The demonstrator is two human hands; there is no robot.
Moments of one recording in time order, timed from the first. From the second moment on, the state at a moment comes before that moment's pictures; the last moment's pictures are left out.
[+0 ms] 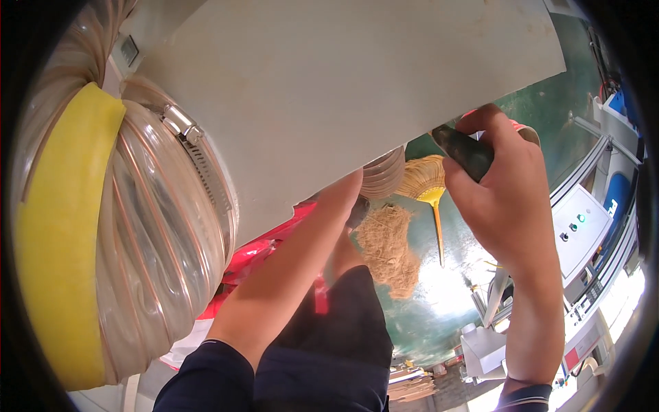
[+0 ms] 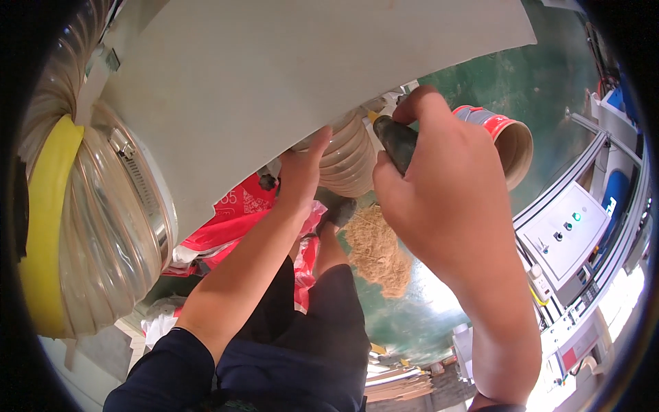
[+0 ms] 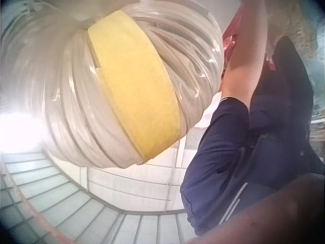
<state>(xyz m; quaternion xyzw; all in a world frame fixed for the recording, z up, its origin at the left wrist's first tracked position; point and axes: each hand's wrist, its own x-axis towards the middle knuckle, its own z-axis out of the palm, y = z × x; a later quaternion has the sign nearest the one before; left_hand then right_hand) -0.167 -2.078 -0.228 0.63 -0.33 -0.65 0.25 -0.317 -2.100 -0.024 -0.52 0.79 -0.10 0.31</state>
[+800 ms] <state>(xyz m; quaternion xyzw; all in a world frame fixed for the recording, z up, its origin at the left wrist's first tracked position) -0.232 -2.093 -0.153 0.39 -0.01 -0.90 0.18 -0.355 -2.070 -0.028 -0.38 0.83 -0.22 0.35</state>
